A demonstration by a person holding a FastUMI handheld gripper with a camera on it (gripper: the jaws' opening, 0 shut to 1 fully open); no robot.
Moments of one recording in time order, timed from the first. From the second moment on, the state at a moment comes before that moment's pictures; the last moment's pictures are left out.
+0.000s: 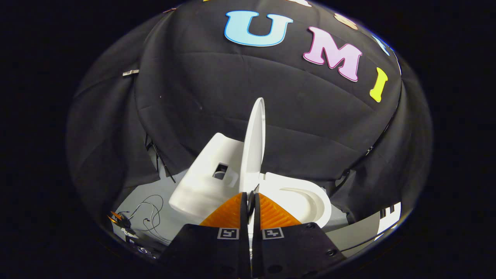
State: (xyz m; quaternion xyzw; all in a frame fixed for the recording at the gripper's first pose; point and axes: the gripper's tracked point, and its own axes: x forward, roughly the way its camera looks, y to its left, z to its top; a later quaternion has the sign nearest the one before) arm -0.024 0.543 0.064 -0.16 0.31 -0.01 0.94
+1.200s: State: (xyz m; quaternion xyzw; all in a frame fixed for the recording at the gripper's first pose) arm -0.023 0.555 0.132 -0.08 0.28 0.09 0.95
